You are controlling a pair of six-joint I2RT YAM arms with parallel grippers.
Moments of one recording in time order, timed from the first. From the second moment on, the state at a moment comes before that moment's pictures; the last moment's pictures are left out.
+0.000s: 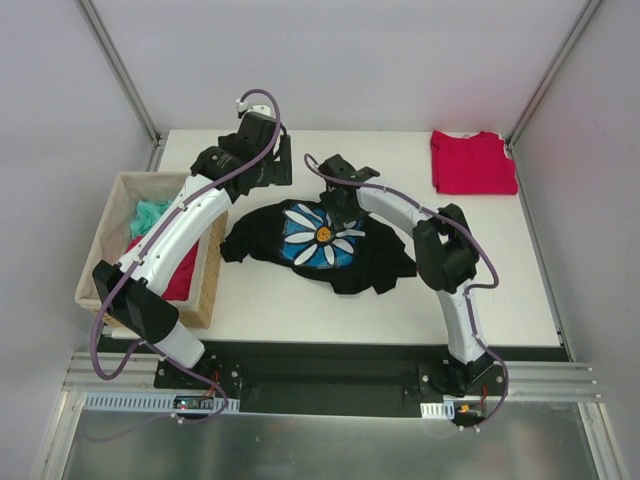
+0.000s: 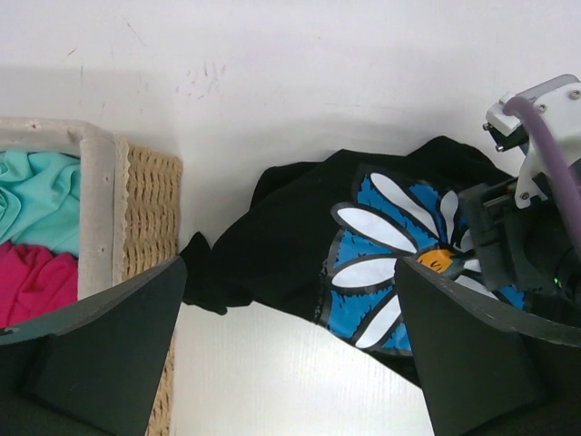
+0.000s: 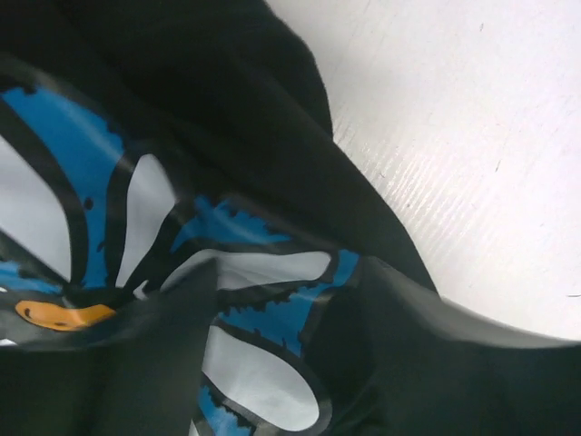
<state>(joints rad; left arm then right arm) -0.53 1.57 1.71 -0.91 -0.43 -0.38 0.65 2.18 1.80 -0.78 0.25 0.09</state>
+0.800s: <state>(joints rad) -0.53 1.57 1.69 -0.91 -0.43 -0.38 0.66 2.00 1.52 -0.67 0.39 0.13</state>
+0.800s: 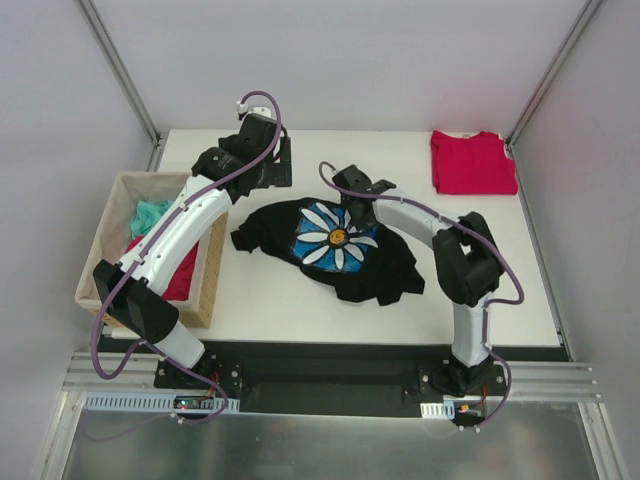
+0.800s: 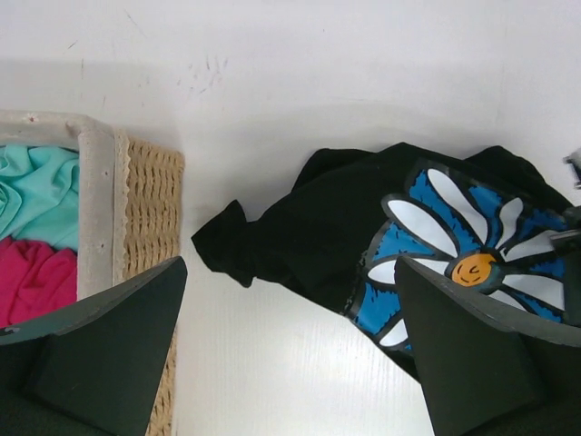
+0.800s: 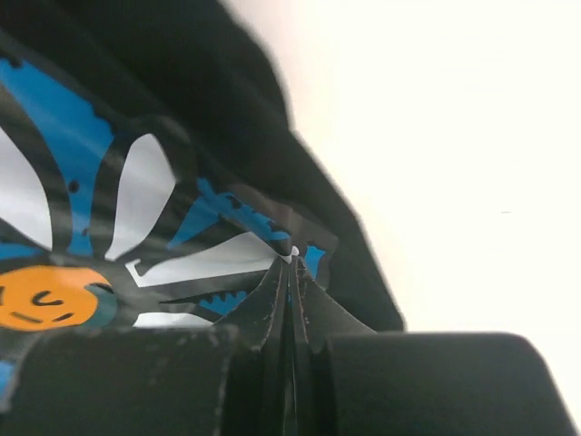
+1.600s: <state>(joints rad) -0.53 1.57 1.66 -0.91 -0.44 -0.38 0.56 1.70 2.01 -0.72 0.84 -0.12</state>
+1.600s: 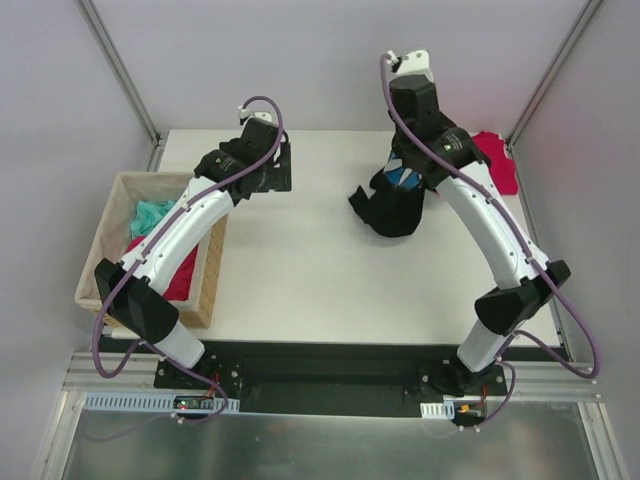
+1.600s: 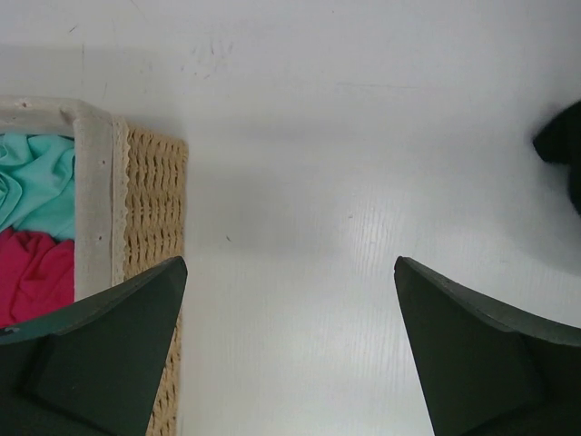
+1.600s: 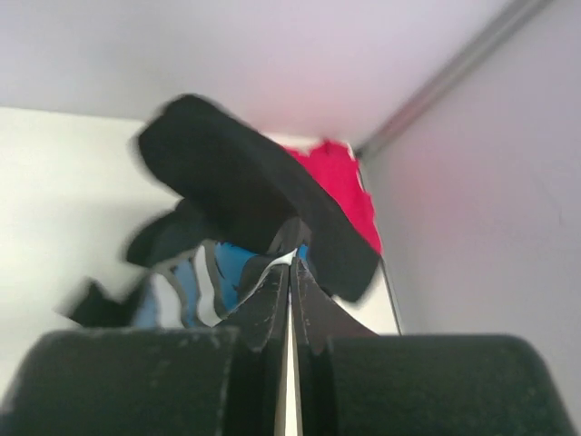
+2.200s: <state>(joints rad) -0.53 1.54 1.59 -0.90 -0.45 -0.38 1.03 1.96 2.39 -0.47 0.99 -0.61</state>
